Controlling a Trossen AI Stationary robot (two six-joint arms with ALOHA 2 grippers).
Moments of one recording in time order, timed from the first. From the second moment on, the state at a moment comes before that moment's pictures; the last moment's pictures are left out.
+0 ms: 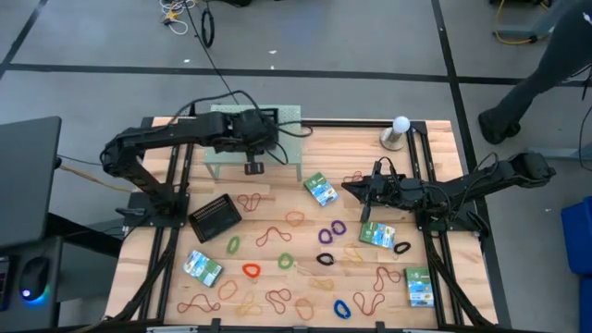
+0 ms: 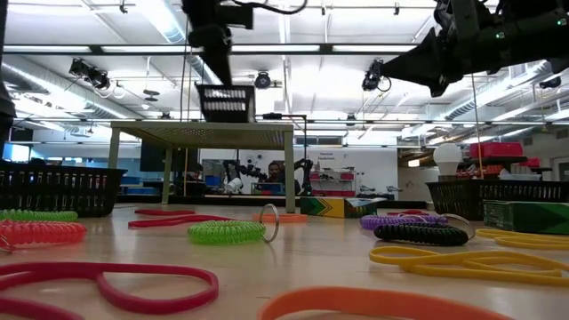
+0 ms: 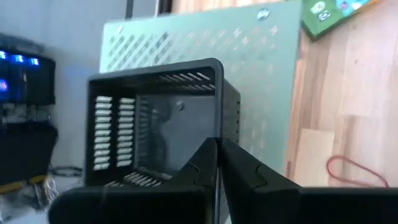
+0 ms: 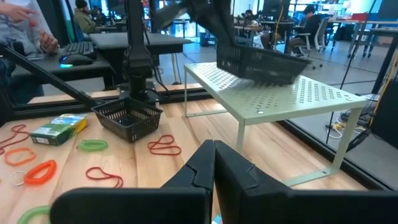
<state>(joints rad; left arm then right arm) 0.21 1.49 1.51 -1.07 -0.44 0.26 0.17 0.98 0.30 0.59 0.45 0.03</state>
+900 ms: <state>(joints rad) 0.32 1.08 1.08 -1.05 -0.57 0.28 0.17 0.98 0.30 0.63 0.45 0.02</state>
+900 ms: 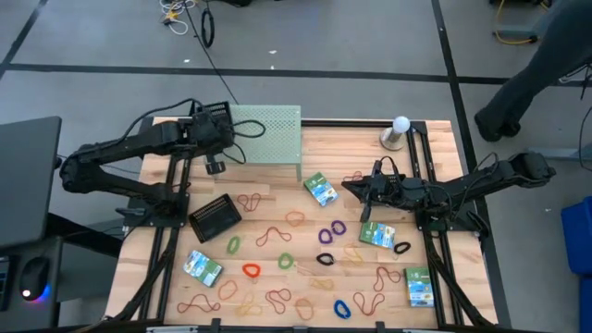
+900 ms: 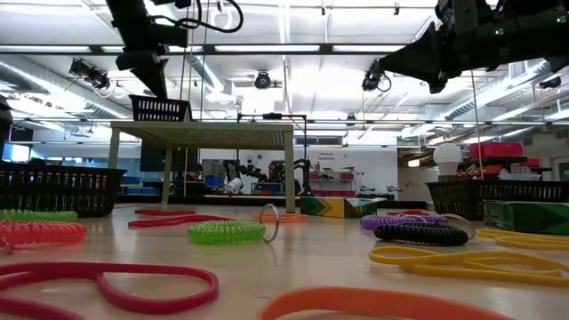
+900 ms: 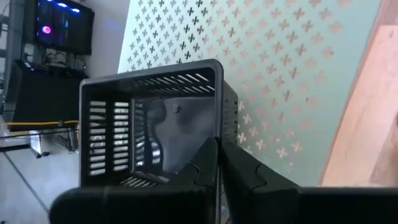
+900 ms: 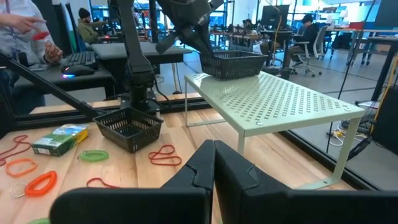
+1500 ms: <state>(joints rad) 0.32 1.08 1.08 -1.07 -0.50 0.43 0.17 0.98 0.30 0.63 0.45 0.01</state>
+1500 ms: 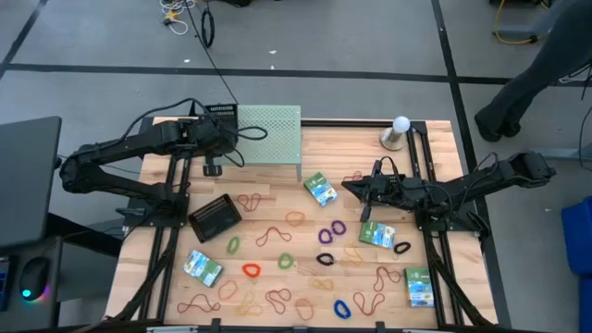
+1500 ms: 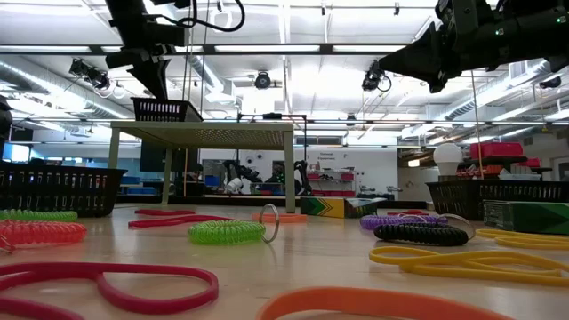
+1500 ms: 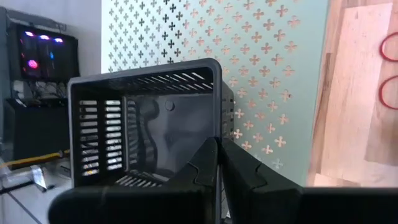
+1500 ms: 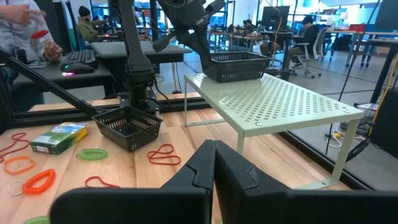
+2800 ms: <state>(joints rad) -0.06 1.08 1.14 -1.16 -0.30 -0.36 0.17 0.98 0.30 0.63 0.45 0.00</state>
